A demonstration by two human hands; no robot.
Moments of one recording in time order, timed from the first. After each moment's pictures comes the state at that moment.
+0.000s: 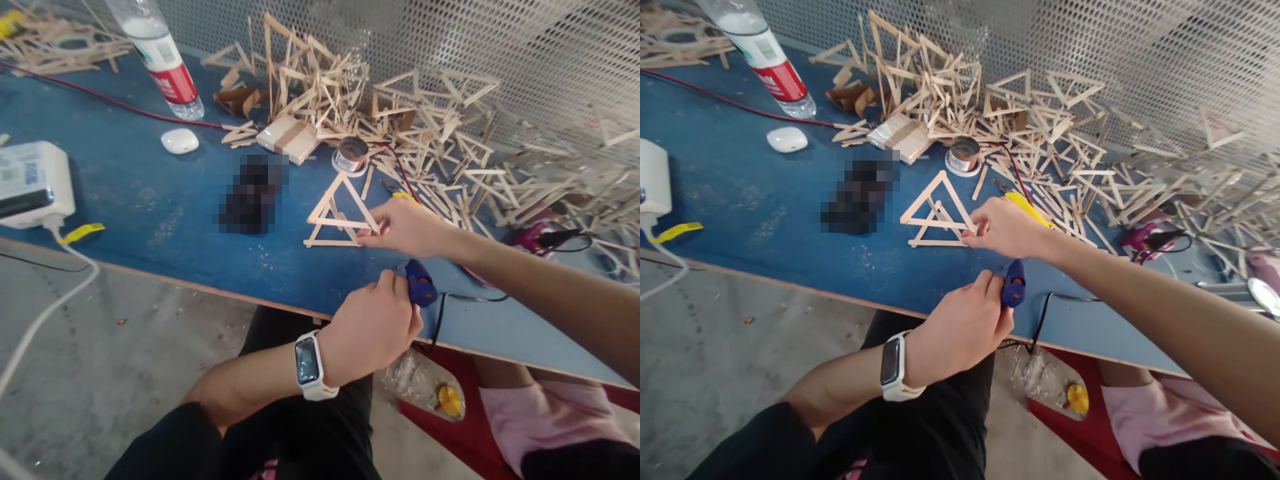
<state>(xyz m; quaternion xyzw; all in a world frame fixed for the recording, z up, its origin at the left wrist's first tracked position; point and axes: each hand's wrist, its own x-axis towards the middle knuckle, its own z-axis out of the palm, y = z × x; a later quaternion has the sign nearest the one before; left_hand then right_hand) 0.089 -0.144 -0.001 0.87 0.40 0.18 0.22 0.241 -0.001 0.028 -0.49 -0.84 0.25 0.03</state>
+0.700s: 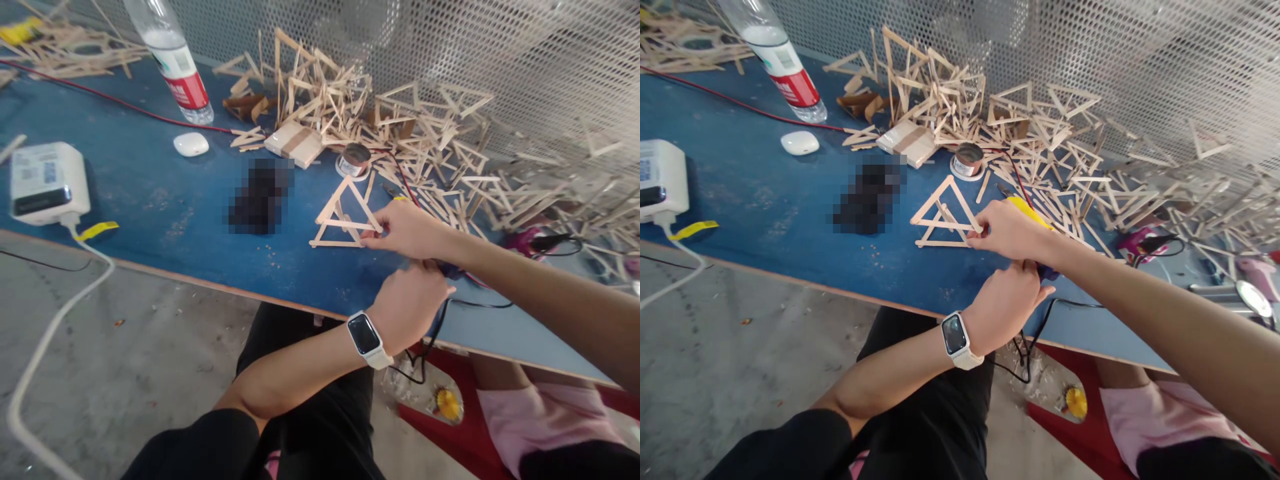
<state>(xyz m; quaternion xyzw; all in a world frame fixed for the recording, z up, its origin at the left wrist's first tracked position) 0.147 -0.122 -0.010 0.86 0.41 0.25 0.17 0.230 -0.005 0.037 -0.51 -0.84 0.20 -0.03</state>
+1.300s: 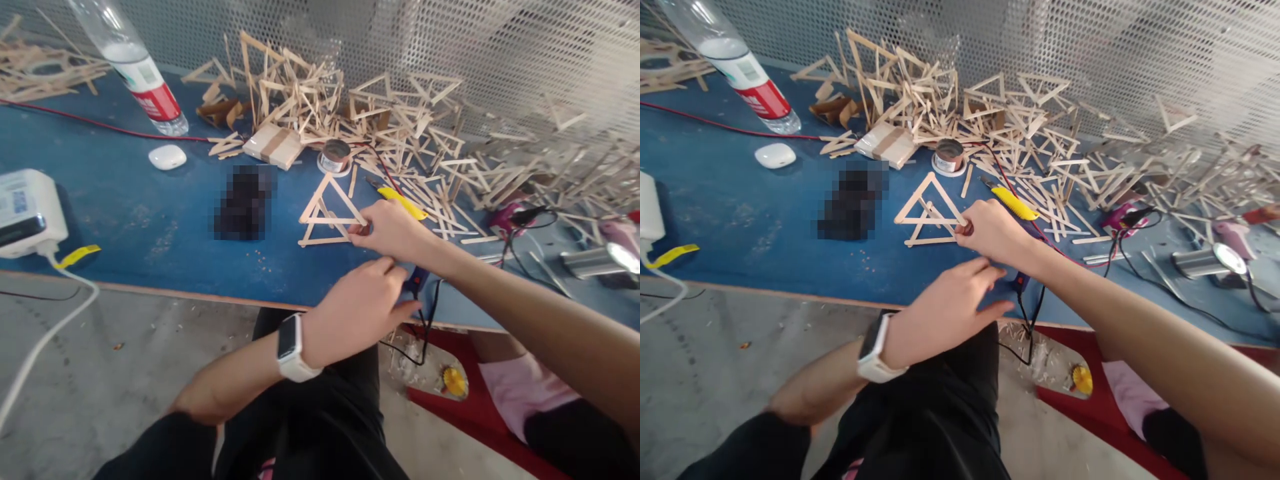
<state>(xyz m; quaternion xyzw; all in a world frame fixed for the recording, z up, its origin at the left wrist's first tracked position) 0.060 -0.125 0.014 0.88 0.30 0.23 0.29 0.215 -0.033 0.032 -0.59 -0.80 0.14 0.06</state>
